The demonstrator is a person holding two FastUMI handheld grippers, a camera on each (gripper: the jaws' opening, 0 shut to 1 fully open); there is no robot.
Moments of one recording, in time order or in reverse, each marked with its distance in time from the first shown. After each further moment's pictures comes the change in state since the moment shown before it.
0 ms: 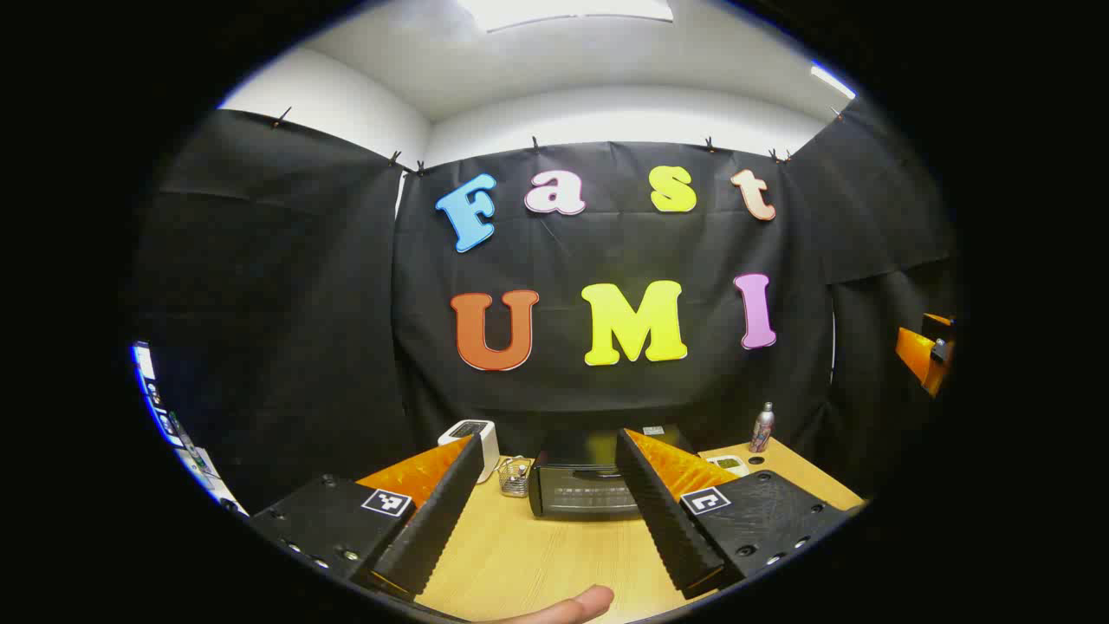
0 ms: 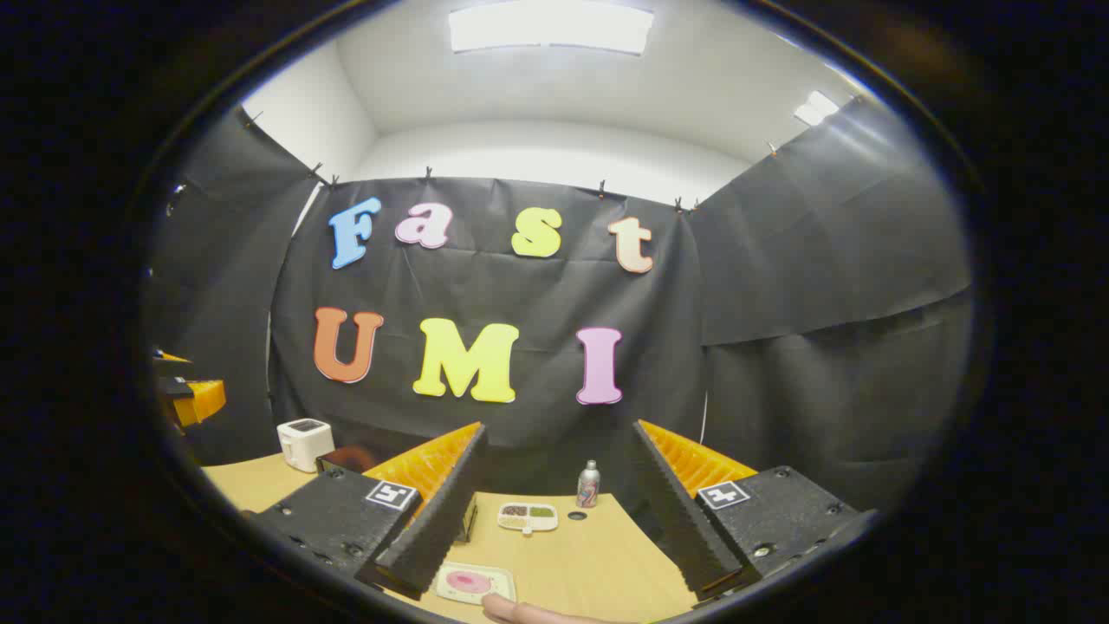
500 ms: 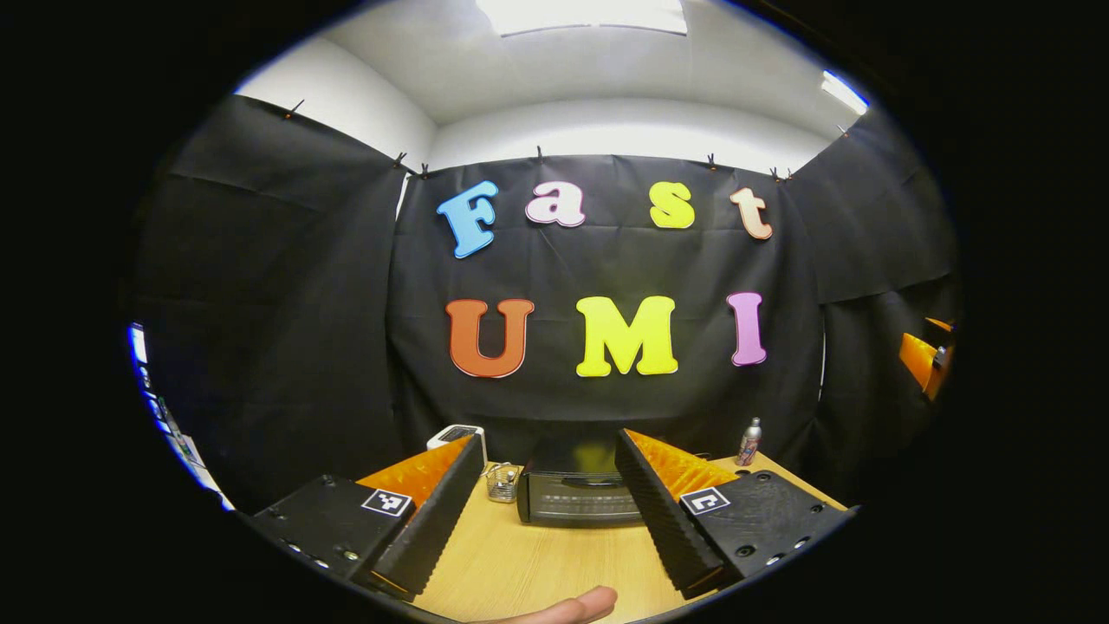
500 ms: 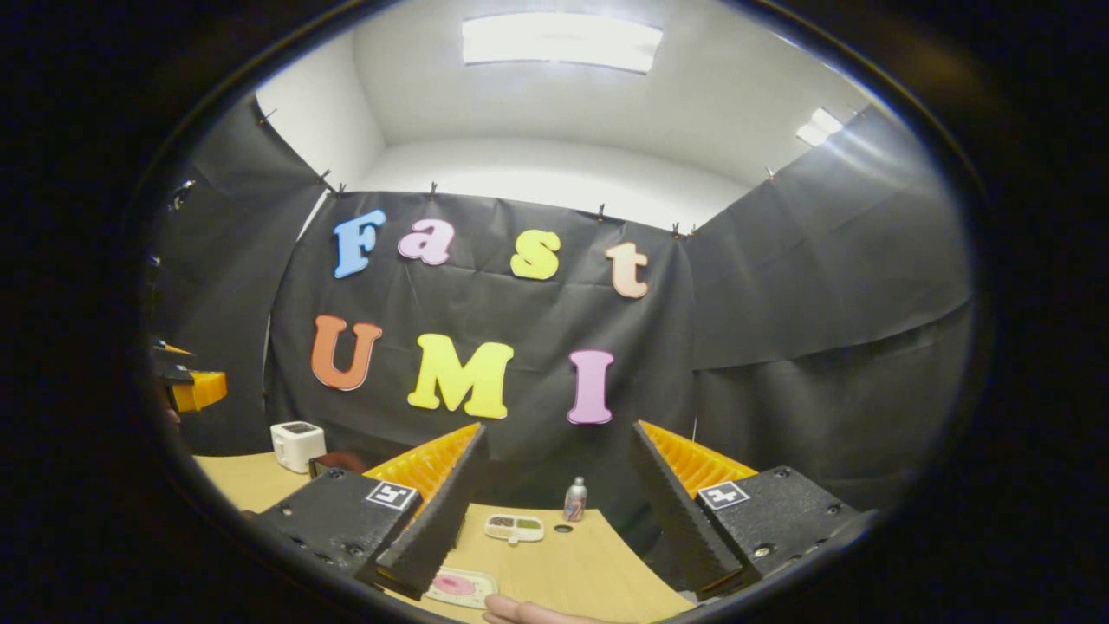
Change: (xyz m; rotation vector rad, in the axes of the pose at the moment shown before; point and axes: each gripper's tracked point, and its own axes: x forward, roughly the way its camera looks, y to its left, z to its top) left arm -0.008 -0.014 0.001 -0.035 -0.034 -0.059; right arm -0.014 -0.018 0.013 -0.048 -0.075 -0.026
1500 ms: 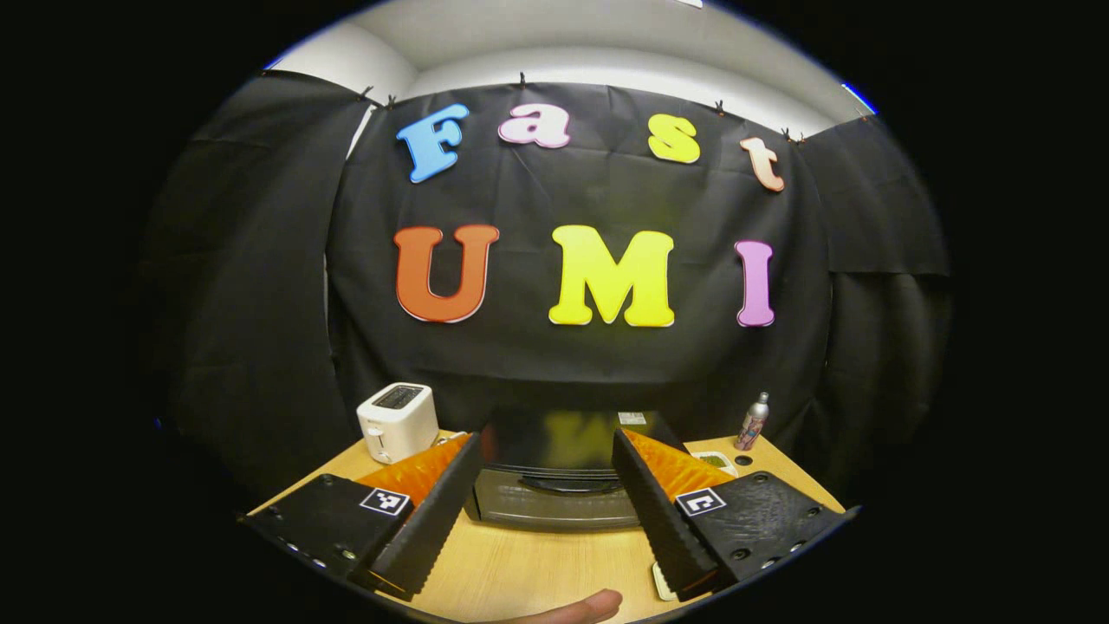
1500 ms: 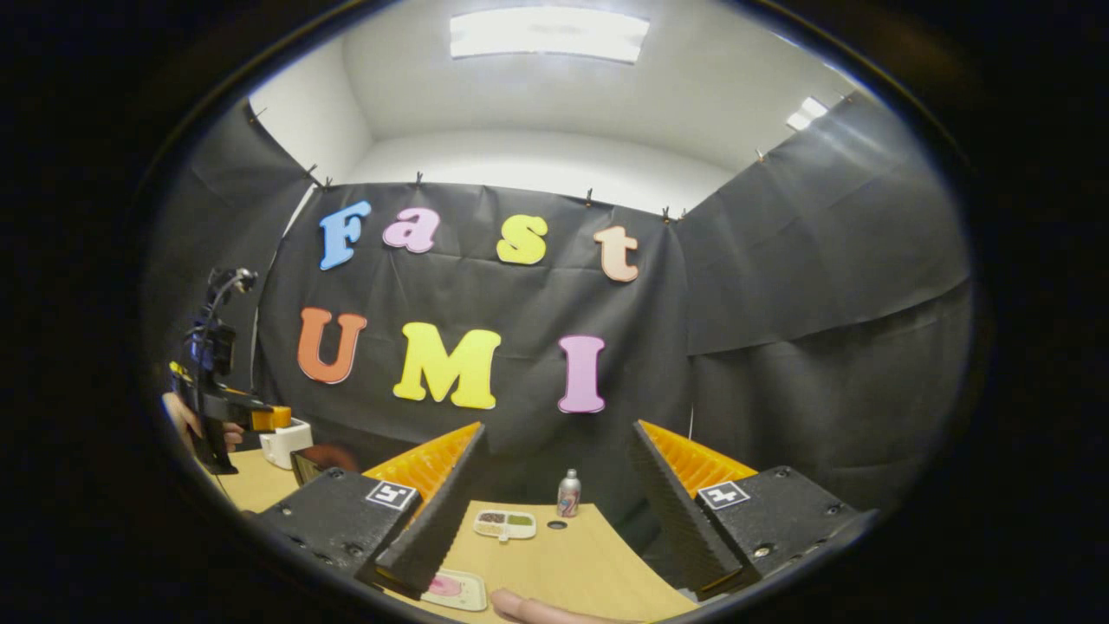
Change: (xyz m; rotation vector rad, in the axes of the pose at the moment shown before) left arm 0.175 -0.038 -0.106 -0.038 0.245 -0.078; right arm 0.036 -0.025 -0.041 0.035 0.031 -0.012
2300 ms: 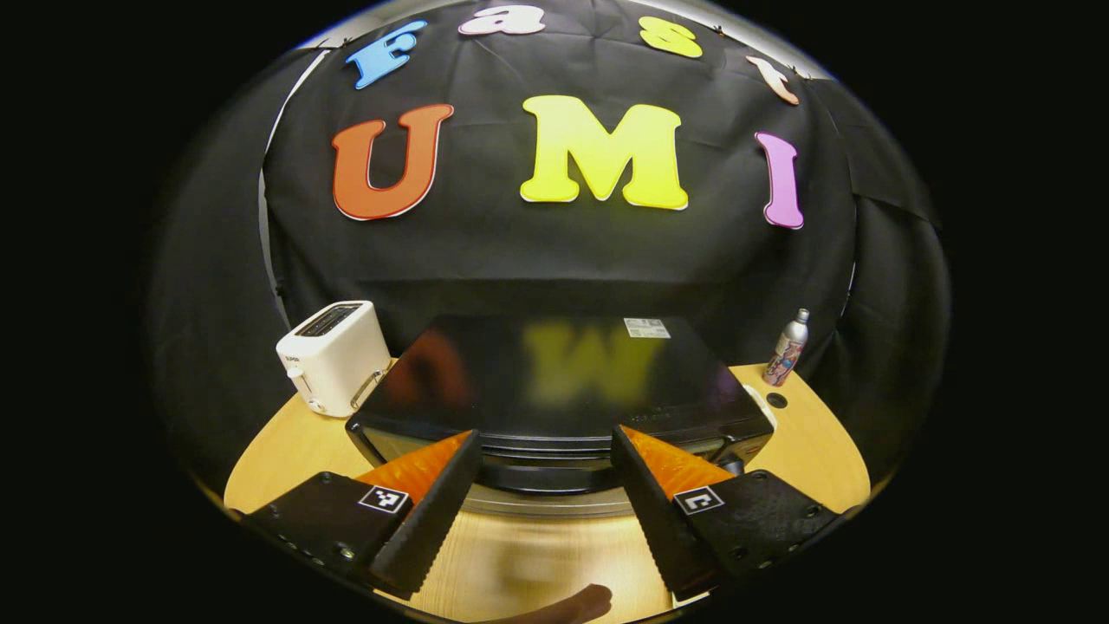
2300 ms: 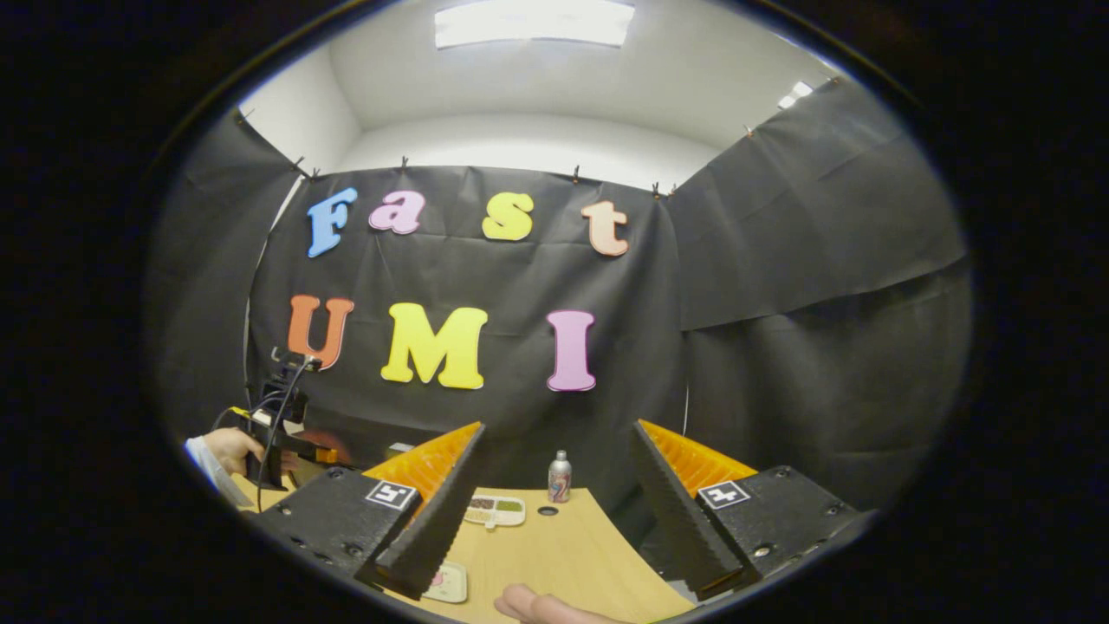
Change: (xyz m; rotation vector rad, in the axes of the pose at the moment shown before) left arm 0.123 -0.022 -0.108 0.037 0.302 -0.004; right arm 0.014 -0.038 -0.037 0.021 0.064 -0.006
